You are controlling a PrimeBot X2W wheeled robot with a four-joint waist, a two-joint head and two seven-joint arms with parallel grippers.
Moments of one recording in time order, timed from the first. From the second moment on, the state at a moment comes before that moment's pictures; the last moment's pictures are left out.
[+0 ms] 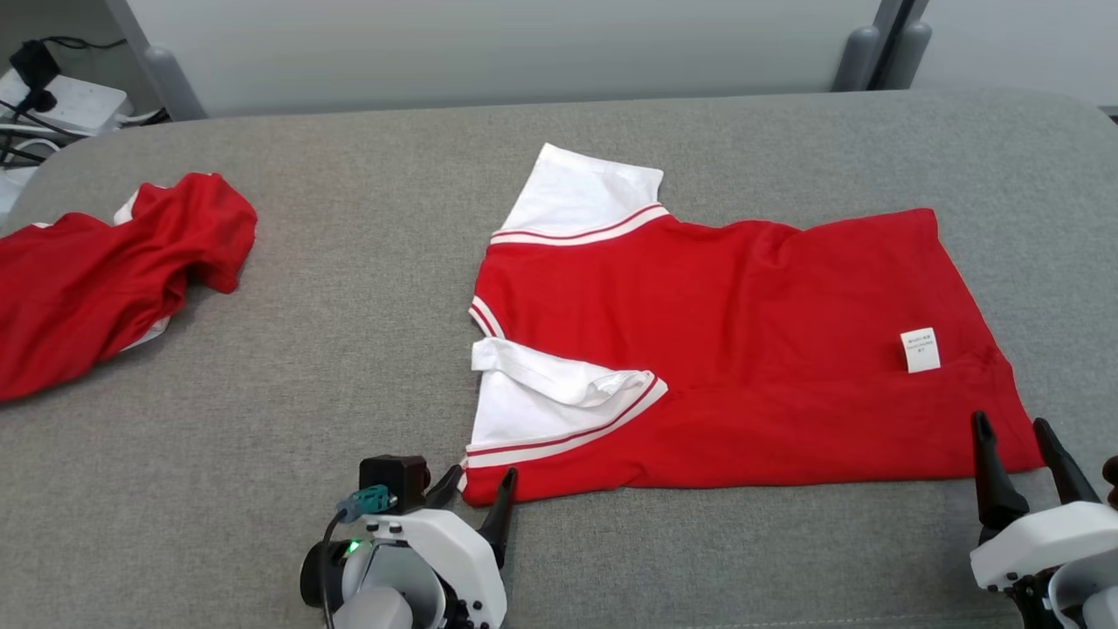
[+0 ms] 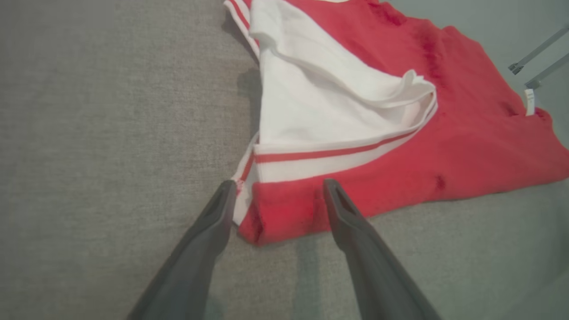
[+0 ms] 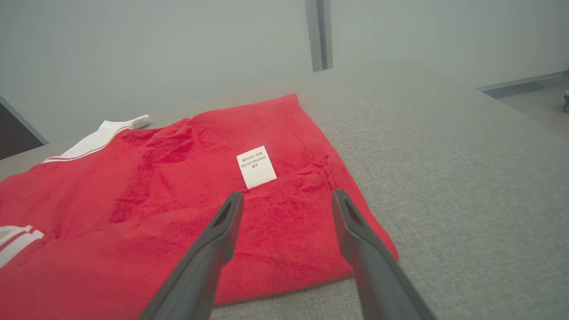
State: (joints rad) left arm -0.32 0.05 -0.57 0.67 -0.67 0.06 -0.09; right arm -0.20 -0.24 0.04 0.56 0.49 0.13 -0.25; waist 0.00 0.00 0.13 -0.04
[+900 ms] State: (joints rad) left arm -0.38 0.05 -0.61 0.75 -0.68 0.03 -0.09; right arm -0.43 -0.25 0.07 1.02 0.65 0.13 -0.20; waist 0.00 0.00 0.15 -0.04
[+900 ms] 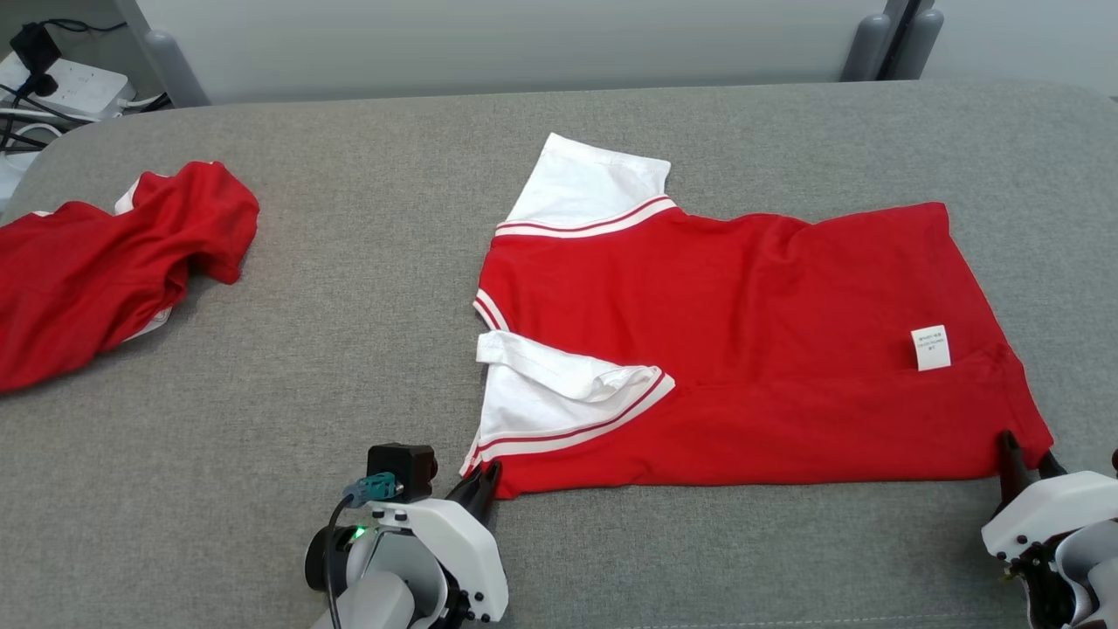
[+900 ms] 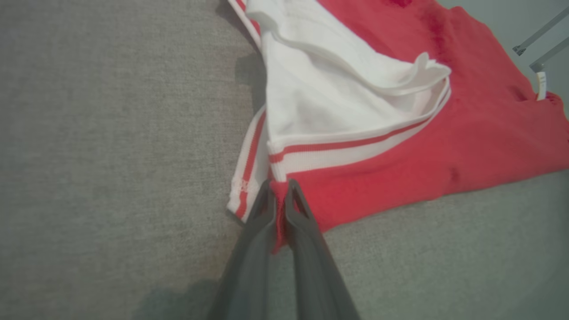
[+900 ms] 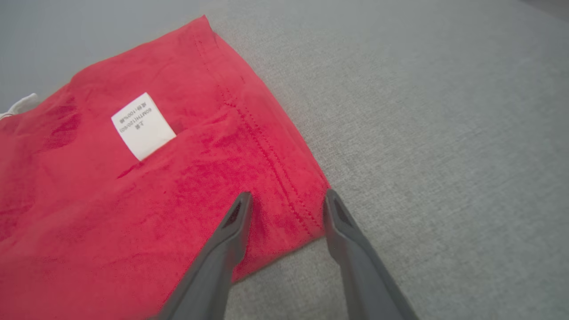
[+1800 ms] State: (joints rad) left arm -0.25 0.11 -0.64 0.56 -0.71 0.12 0.01; right arm -0.36 -0.33 0.30 1.04 0.76 0.13 -0.22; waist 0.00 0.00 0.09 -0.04
